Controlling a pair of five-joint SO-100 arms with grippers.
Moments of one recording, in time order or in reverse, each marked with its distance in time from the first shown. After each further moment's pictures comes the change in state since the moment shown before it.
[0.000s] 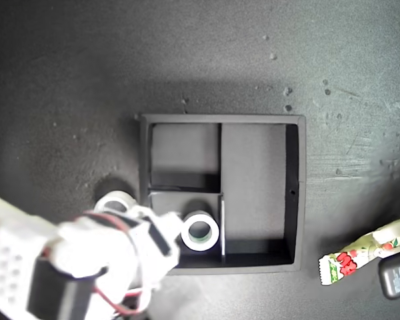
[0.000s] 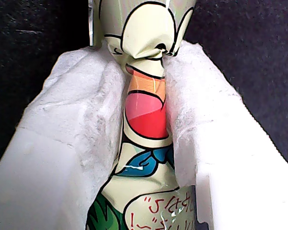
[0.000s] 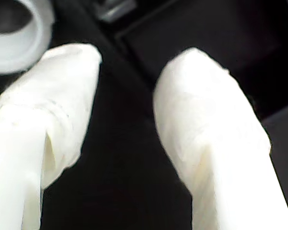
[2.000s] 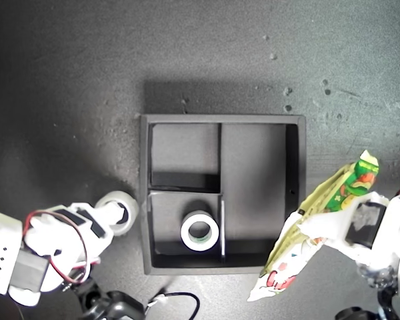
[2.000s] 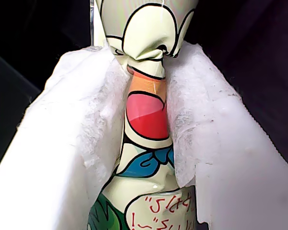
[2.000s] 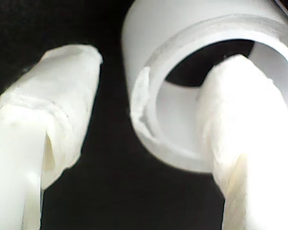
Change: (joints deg) arm 0 7.0 16.4 65.1 -42.6 -13.4; arm 1 20.0 -43.4 -84.8 40.5 -67.9
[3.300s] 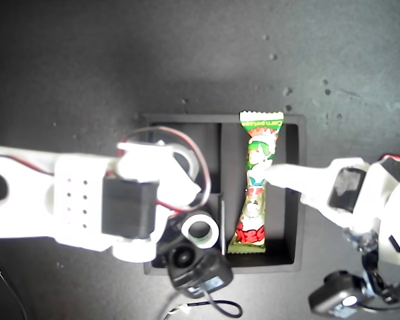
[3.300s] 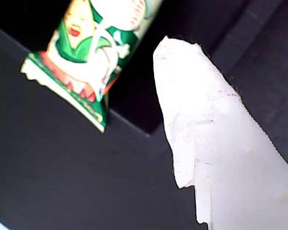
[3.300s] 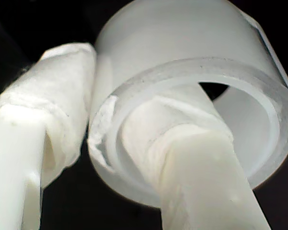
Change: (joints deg) arm 0 -19.2 -40.0 -78.2 41.6 24.9; arm 1 4.0 0.0 1.6 -1.5 -5.7
